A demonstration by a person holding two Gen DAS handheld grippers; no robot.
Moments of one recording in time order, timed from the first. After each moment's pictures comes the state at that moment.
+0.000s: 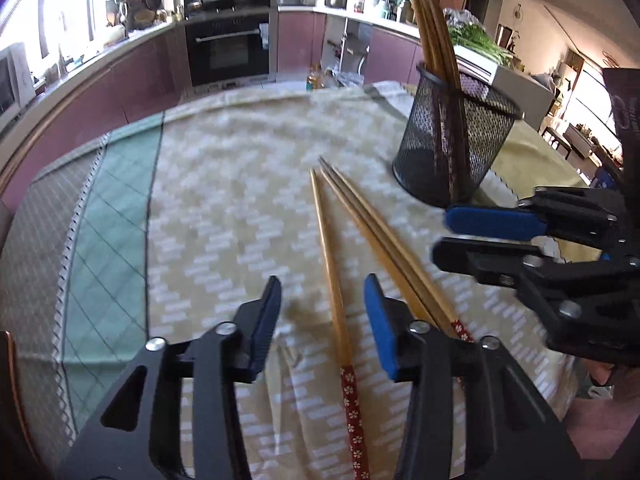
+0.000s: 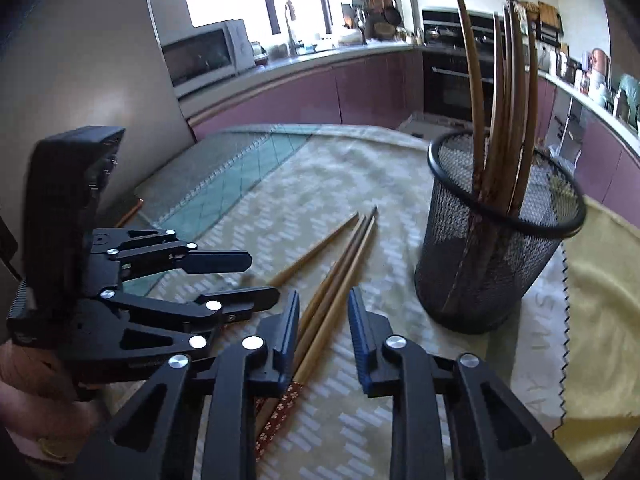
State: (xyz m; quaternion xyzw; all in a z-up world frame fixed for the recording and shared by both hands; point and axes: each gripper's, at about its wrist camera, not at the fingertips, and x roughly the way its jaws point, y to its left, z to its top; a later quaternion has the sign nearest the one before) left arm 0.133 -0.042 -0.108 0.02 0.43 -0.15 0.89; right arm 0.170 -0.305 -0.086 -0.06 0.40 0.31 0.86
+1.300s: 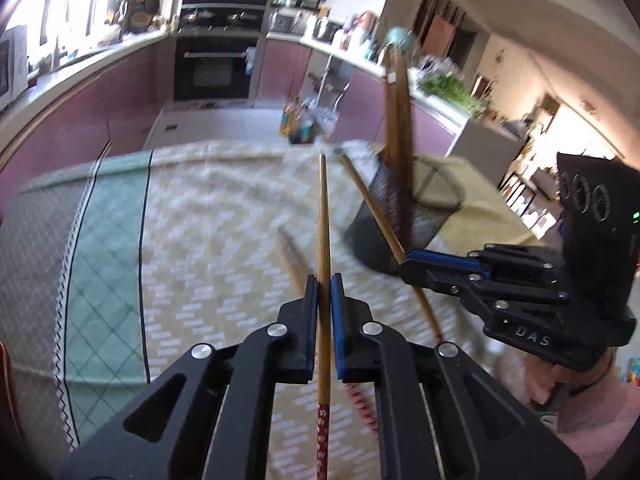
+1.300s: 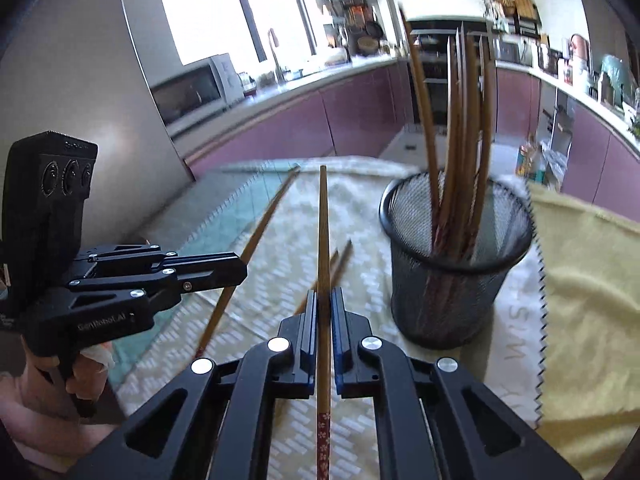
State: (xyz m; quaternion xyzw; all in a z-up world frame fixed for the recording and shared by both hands) left arm 0.130 -0.034 -0.045 -0.06 0.37 -0.21 0.90; right arm 0.171 -0.335 -0.045 0.00 0.36 0.31 0.88
